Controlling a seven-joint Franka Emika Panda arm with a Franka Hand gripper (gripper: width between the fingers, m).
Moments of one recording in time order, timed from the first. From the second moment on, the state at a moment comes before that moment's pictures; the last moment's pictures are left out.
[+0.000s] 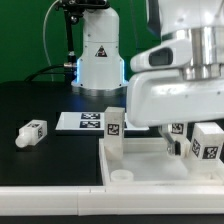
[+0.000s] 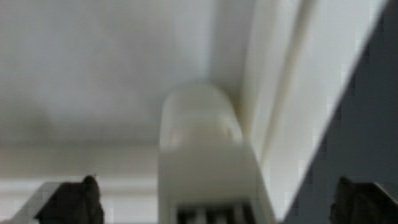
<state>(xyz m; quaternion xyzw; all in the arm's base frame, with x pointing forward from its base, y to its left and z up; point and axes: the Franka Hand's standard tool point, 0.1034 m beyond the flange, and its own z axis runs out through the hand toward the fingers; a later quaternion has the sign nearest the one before) 0.630 0.110 0.072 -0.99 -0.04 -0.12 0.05</state>
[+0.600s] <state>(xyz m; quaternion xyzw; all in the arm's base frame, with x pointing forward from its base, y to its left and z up) 0.636 0.113 0.083 -0.99 -0.04 0.09 0.07</state>
